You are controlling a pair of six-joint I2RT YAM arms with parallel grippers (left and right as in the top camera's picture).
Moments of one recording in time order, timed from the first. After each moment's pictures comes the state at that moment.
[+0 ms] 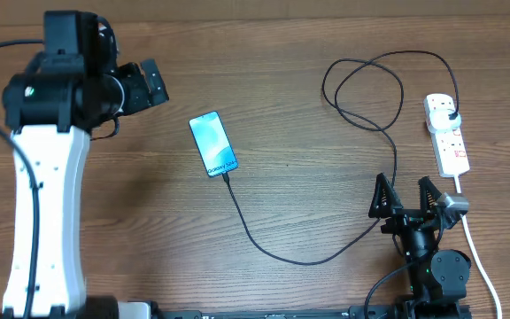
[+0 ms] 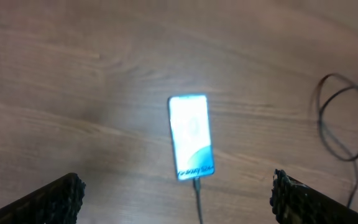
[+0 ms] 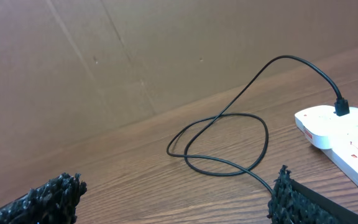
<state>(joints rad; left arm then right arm) 0.00 1.55 1.79 -1.21 0.11 -0.36 0.03 0.01 0.02 -0.04 -0.03 0.38</state>
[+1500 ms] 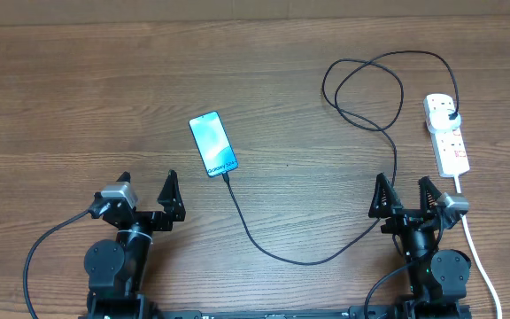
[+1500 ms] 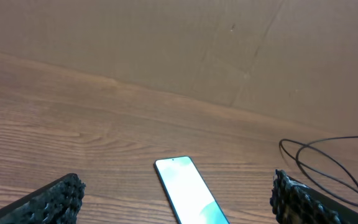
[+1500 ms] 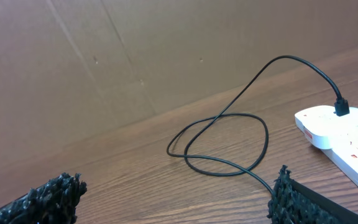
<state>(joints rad) 0.00 0.30 0.13 0.08 0.12 -0.31 0.03 0.01 0.02 -0.03 -0.03 0.38</state>
